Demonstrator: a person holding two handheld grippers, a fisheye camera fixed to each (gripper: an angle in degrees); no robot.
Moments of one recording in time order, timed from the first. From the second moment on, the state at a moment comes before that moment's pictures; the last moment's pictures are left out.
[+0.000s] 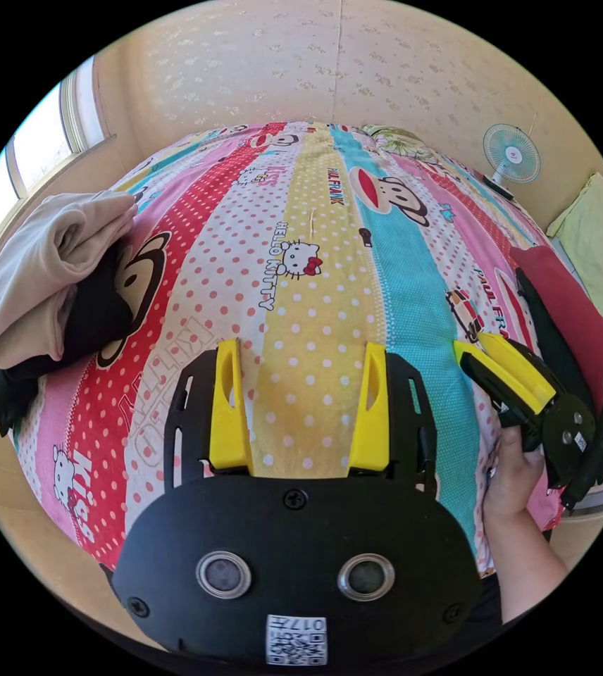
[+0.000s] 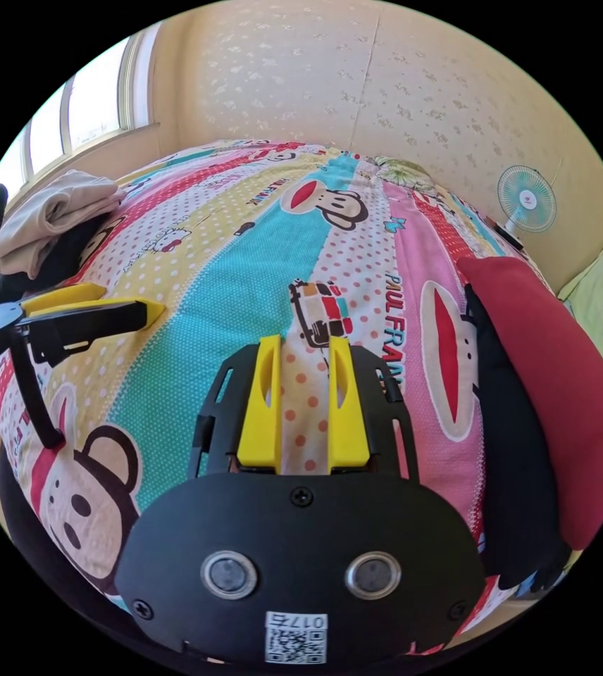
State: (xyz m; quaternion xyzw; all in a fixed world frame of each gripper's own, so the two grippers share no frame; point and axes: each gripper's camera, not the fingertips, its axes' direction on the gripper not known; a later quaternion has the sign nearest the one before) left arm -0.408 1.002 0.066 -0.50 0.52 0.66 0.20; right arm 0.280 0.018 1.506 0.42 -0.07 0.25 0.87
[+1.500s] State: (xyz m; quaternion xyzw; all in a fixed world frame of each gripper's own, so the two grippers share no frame) left arm -0.436 0.967 0.237 -0.52 0.52 0.64 0.23; right arm 0.221 -0.032 1.469 0.41 -0.06 0.24 0.88
